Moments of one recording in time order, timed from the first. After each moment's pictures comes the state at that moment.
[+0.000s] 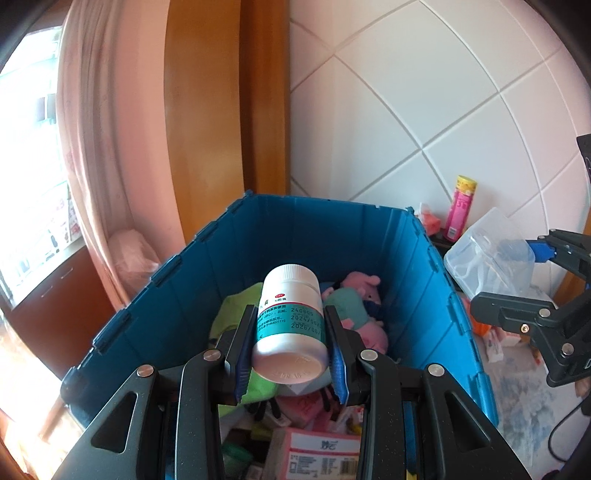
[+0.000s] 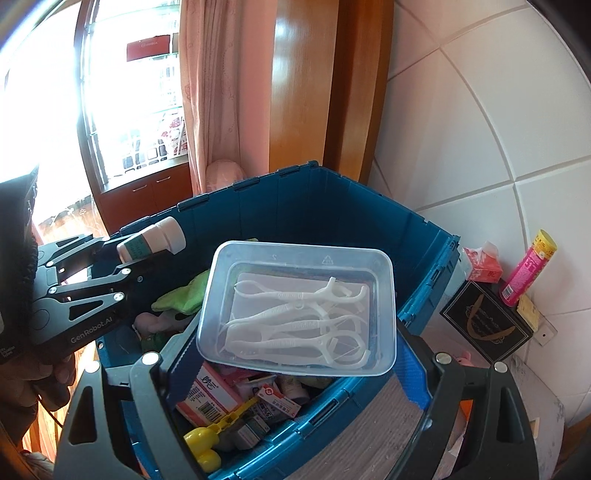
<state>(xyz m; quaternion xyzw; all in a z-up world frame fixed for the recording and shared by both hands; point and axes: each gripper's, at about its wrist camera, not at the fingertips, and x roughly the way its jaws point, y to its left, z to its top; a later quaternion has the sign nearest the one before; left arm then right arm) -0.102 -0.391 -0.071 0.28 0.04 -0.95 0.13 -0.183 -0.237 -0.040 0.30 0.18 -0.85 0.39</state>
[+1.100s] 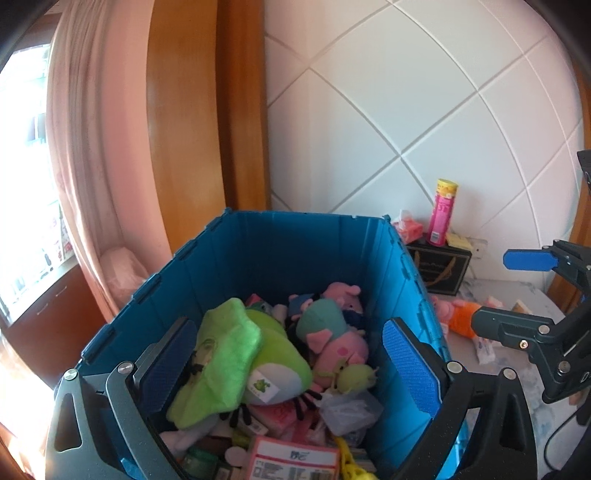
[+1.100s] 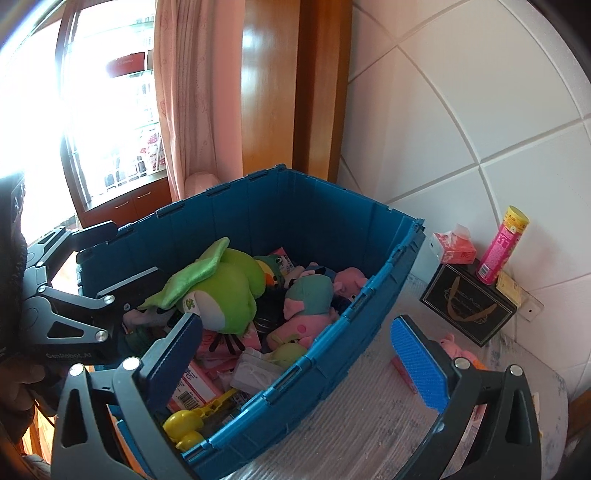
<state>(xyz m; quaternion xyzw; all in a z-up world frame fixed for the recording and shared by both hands) -0.103 -0.340 -0.055 0.26 0.02 -0.96 0.10 -0.172 -0.178 -0.044 0.30 0.15 -0.88 0.34</state>
